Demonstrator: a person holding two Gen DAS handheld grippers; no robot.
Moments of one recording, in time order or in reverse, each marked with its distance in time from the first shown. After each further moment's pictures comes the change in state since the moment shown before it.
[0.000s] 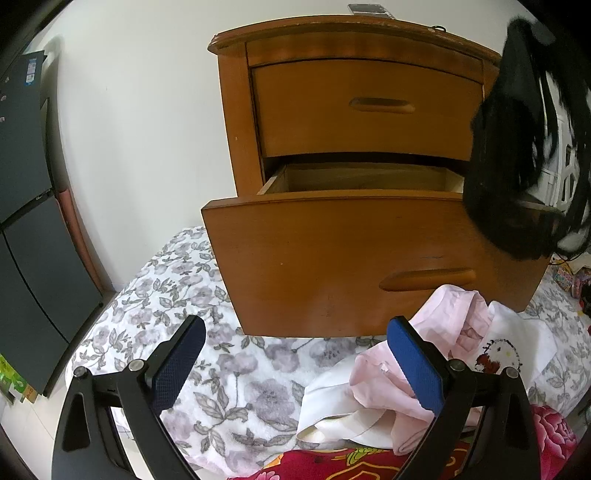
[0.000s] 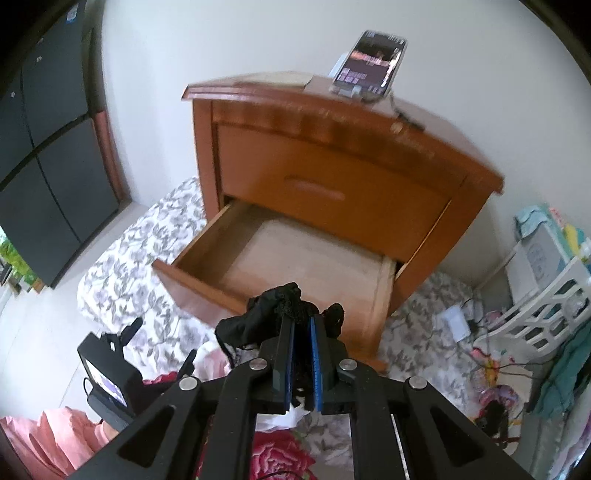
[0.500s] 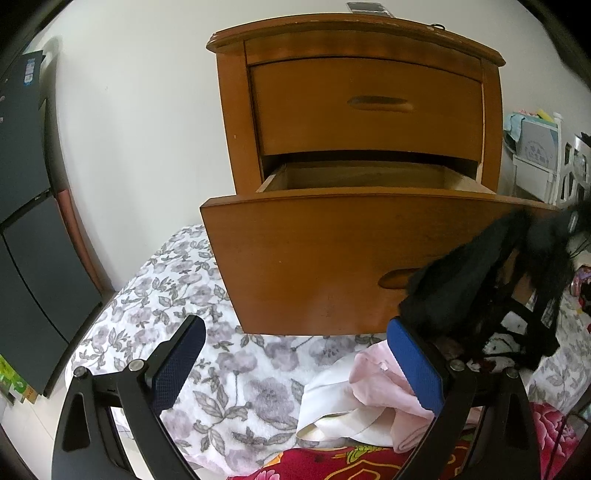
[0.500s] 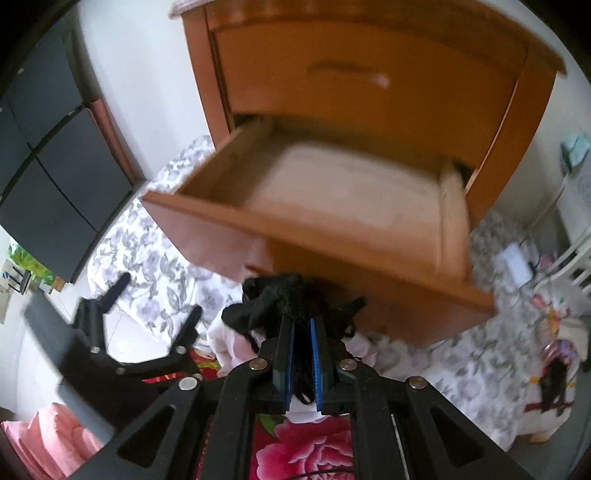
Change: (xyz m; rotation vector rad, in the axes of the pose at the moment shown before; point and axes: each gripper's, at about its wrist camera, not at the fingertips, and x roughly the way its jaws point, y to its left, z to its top) left arm 0.001 -0.001 0.001 0.006 0.010 -0.003; right arm 0.117 0.023 -0.072 0.107 0.155 0.123
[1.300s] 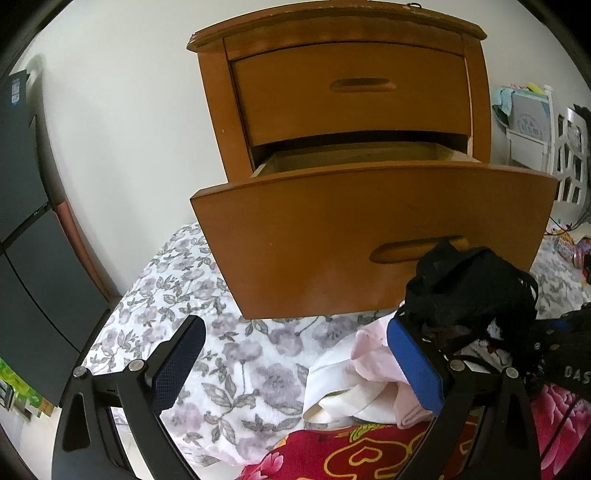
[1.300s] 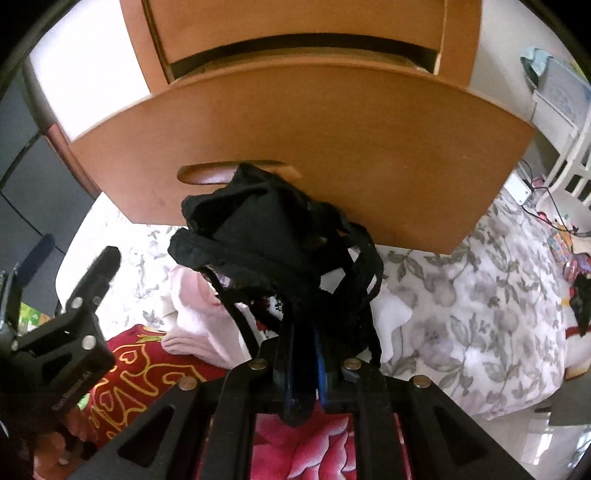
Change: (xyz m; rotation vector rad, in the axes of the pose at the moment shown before) left arm -0.005 -0.010 -0.008 0.079 0.045 0.019; right arm 0.069 -0.014 -0.086 0.196 -0.002 -0.053
